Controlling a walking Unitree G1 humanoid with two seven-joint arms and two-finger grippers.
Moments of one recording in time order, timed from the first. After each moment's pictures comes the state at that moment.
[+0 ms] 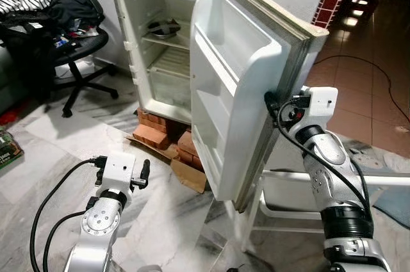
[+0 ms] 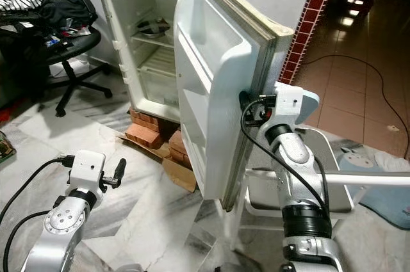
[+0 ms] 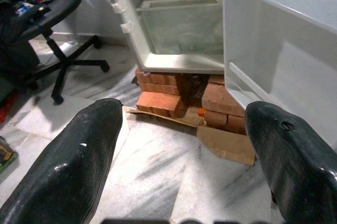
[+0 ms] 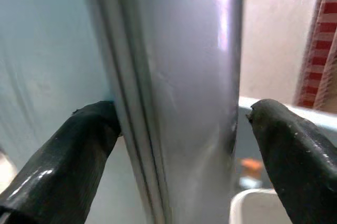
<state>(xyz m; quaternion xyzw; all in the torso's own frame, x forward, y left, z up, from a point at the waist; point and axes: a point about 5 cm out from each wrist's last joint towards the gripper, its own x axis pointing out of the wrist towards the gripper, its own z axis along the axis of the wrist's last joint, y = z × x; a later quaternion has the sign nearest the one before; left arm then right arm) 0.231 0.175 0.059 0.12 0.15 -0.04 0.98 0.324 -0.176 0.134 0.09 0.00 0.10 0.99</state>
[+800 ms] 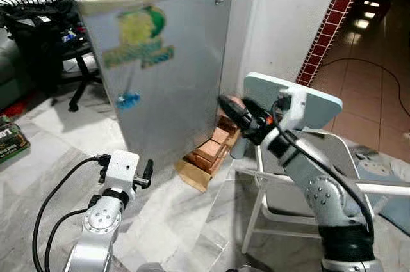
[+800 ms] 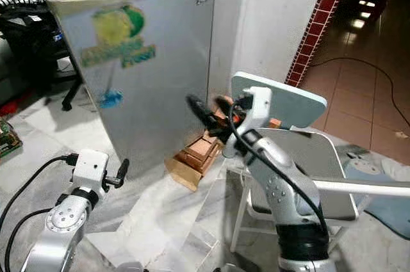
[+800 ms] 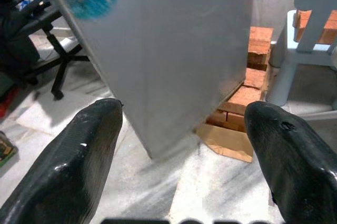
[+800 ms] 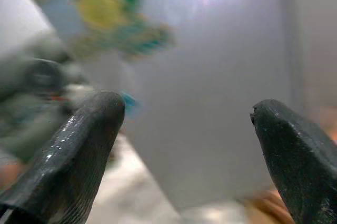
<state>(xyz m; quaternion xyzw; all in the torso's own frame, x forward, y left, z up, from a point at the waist) 0.232 0.171 0.060 0.12 0.15 -0.06 0.98 0.287 -0.133 0.139 0.20 0.05 0.22 0.95</state>
